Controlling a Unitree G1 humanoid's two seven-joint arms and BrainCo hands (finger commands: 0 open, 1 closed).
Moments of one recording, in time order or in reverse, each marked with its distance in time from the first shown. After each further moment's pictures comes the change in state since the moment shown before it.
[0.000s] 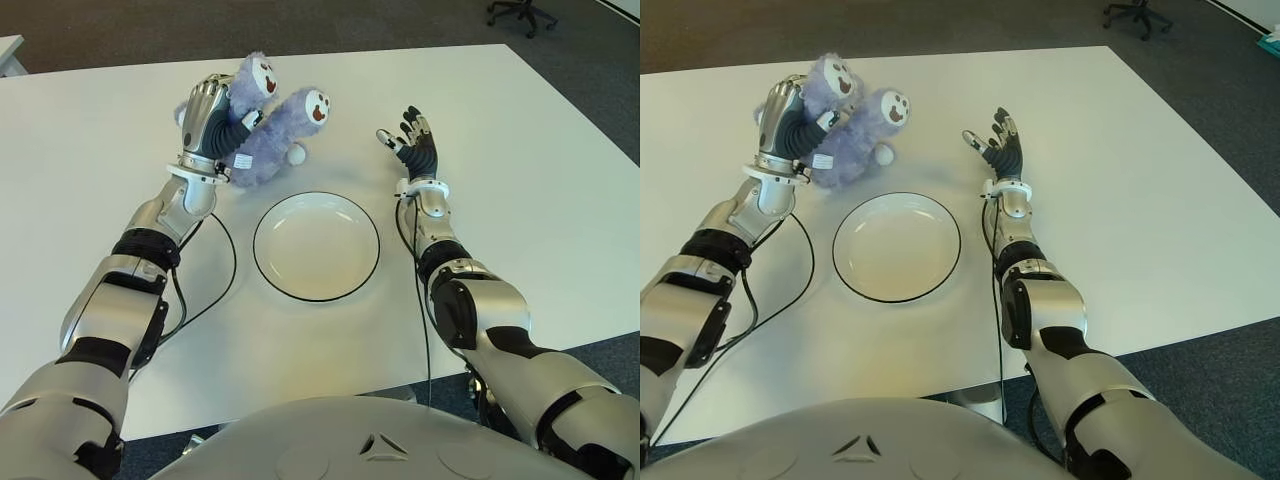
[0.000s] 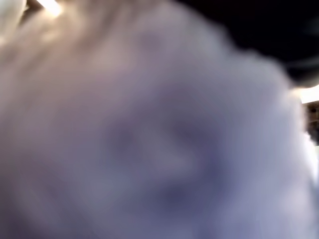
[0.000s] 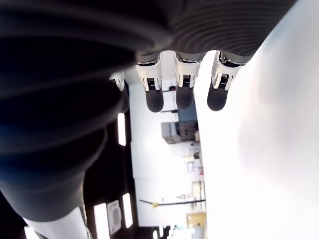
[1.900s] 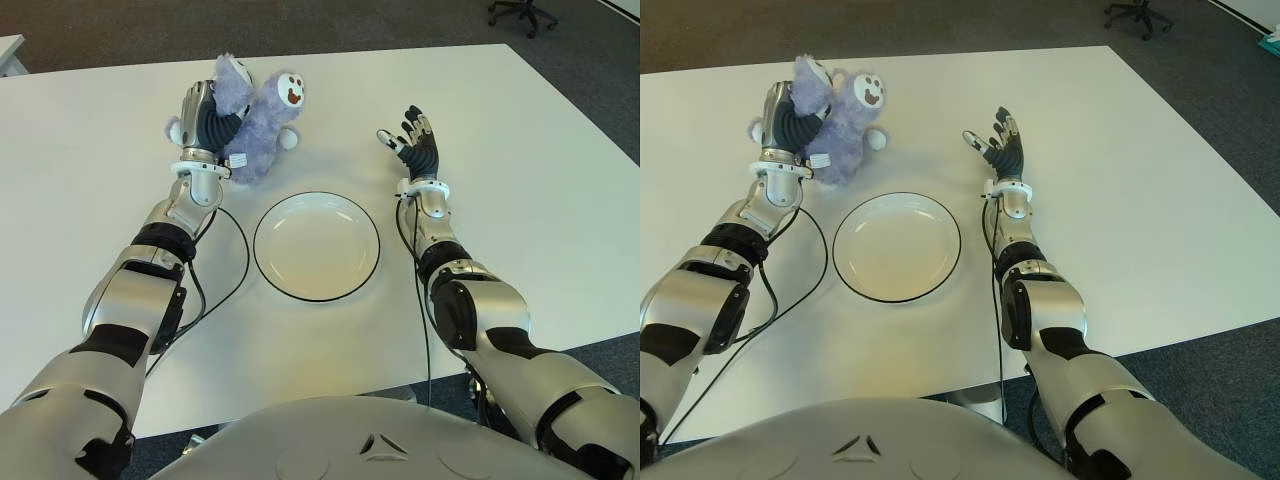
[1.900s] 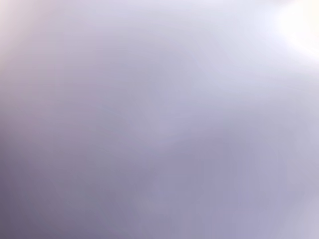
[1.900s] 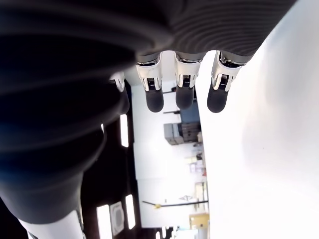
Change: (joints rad) left arm -0.066 -0.077 0.052 0.158 -0.182 0.107 -0.073; right arm 0.005 -0.004 -0.003 -0.005 0.001 -0.012 -0.005
